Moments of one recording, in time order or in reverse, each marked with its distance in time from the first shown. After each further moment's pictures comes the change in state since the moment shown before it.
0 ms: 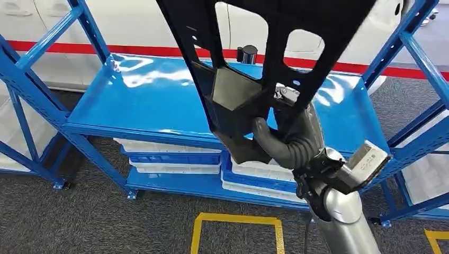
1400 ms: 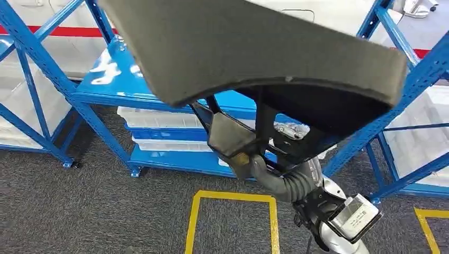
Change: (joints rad) left arm 0.011 -0.012 -0.002 0.001 -0.006 0.022 0.000; right arm 0.165 -0.006 0.053 -0.054 0.152 -0.060 -0.105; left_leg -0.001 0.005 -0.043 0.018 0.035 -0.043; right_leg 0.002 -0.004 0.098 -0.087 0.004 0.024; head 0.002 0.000
